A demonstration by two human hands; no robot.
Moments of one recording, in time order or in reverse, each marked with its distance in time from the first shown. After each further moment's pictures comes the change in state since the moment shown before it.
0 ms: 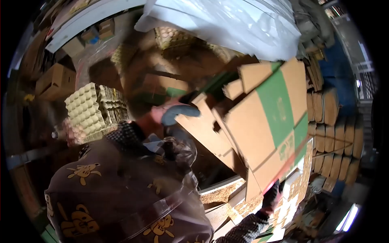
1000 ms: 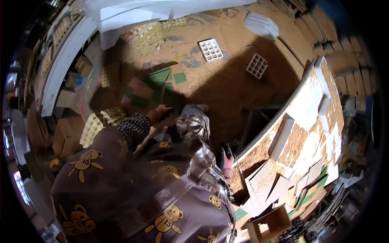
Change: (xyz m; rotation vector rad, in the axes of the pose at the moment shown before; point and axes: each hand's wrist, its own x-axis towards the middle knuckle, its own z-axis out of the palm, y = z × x) left_hand -0.067 -0.191 -0.197 0.548 0.358 -1.031; right_hand -0.176 0.217 0.174 0.163 0.019 0.405
